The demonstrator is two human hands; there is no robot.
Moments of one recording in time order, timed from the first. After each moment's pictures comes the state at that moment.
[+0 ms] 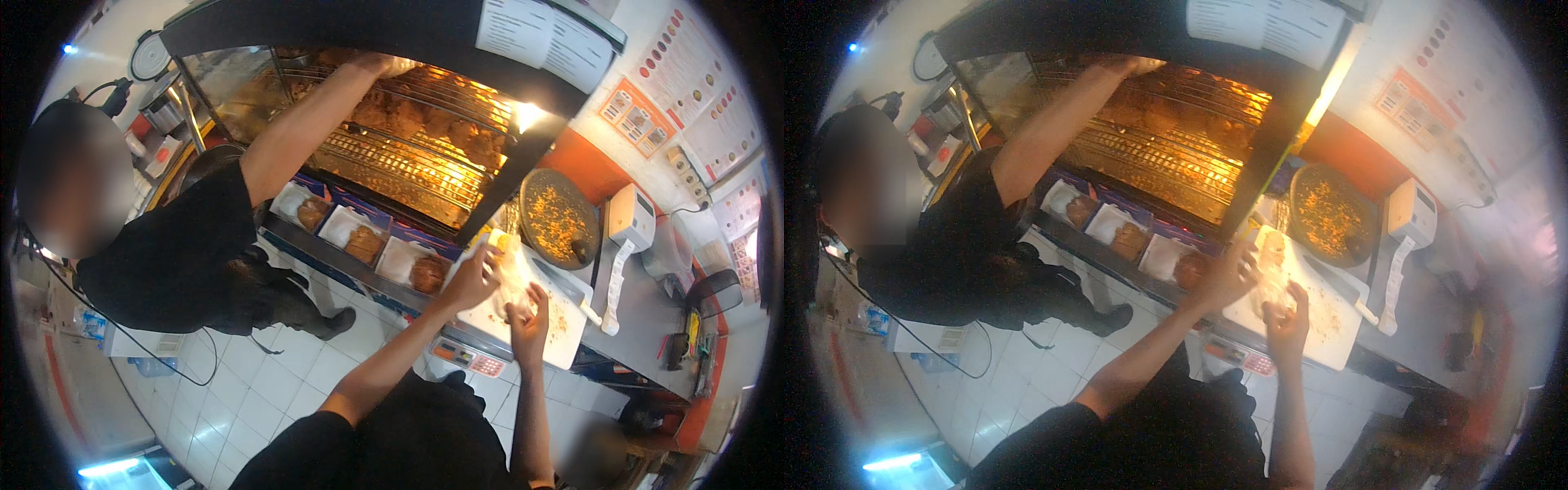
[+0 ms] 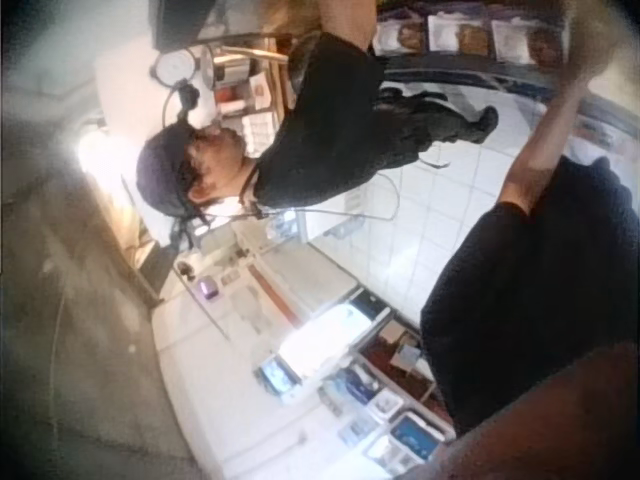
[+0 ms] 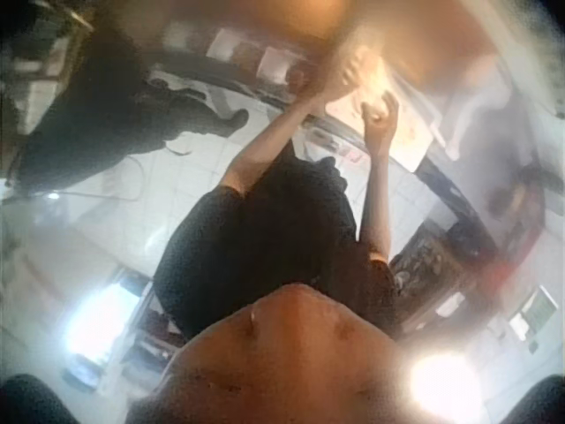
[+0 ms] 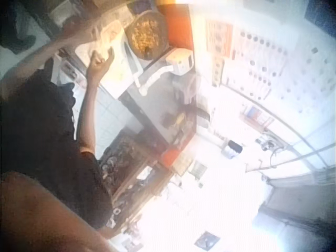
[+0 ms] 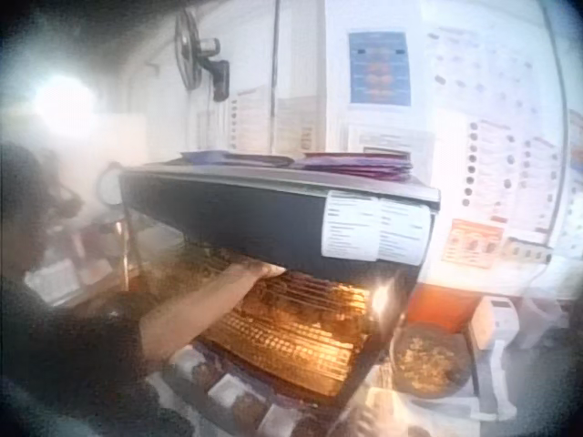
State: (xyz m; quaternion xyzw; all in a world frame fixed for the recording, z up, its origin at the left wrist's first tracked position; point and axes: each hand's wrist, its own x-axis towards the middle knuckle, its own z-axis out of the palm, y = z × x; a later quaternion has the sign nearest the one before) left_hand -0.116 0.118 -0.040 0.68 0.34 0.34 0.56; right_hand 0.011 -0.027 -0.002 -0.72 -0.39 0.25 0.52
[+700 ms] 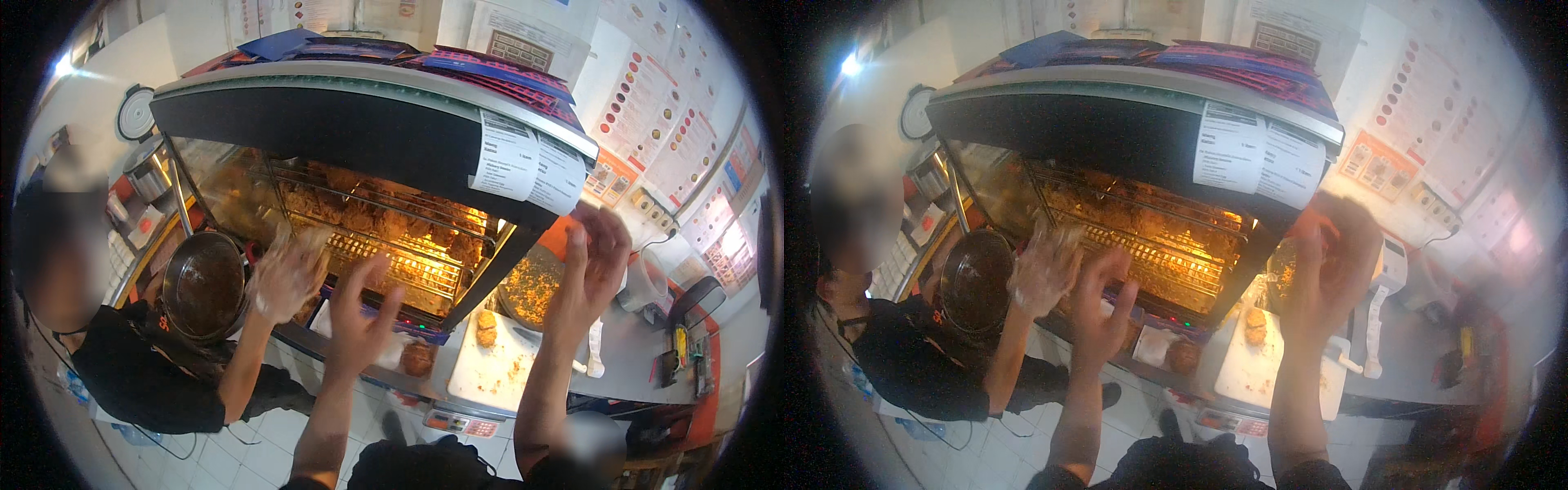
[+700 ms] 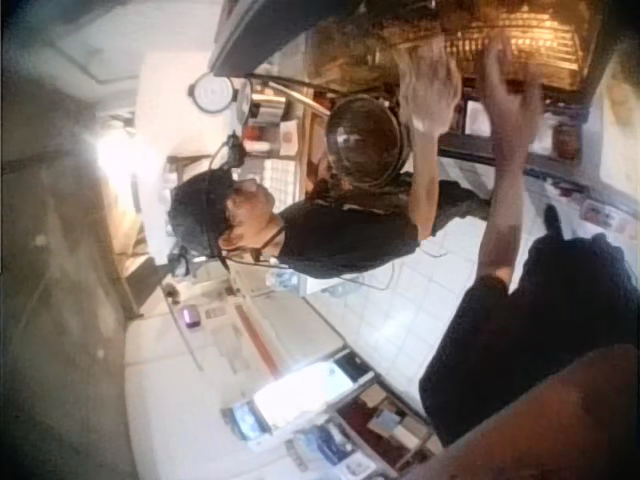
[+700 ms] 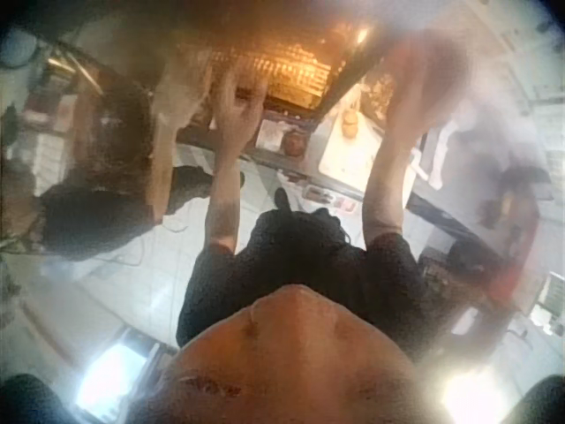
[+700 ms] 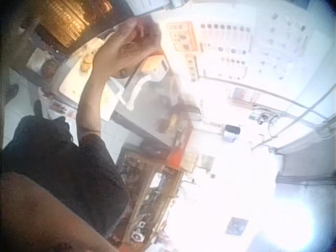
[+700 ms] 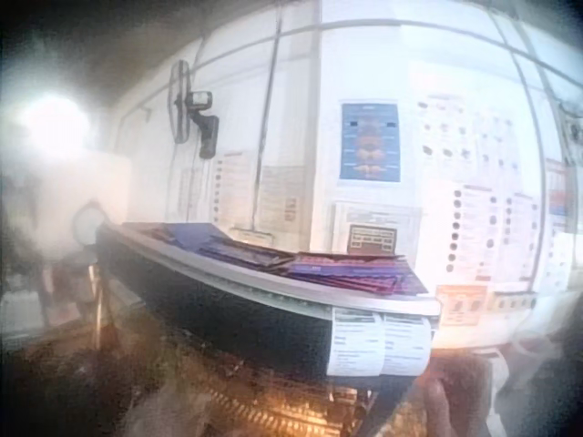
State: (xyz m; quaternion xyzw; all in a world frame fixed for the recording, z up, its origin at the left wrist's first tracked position) left_hand -0.281 0.201 0.140 0.67 0.32 0.60 0.29; right_hand -0.047 0.152 0.257 -0.46 -0.48 -0.07 0.74
